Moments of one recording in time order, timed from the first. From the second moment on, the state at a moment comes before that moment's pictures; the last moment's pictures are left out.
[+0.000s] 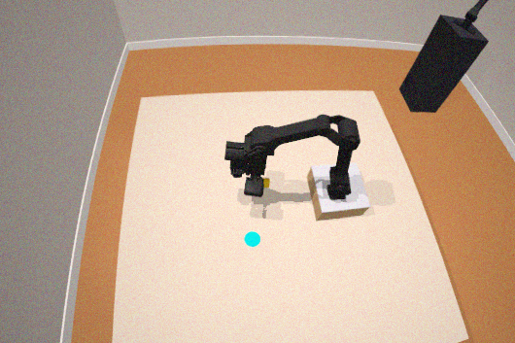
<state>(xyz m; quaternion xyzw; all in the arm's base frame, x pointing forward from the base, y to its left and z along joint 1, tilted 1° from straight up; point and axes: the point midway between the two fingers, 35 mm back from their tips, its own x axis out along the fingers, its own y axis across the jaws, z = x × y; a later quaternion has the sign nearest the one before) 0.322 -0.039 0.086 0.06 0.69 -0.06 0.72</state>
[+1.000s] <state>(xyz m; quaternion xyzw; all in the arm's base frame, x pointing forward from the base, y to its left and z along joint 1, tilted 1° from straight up) 0.338 0.024 0.090 -0.13 0.69 0.12 0.71</state>
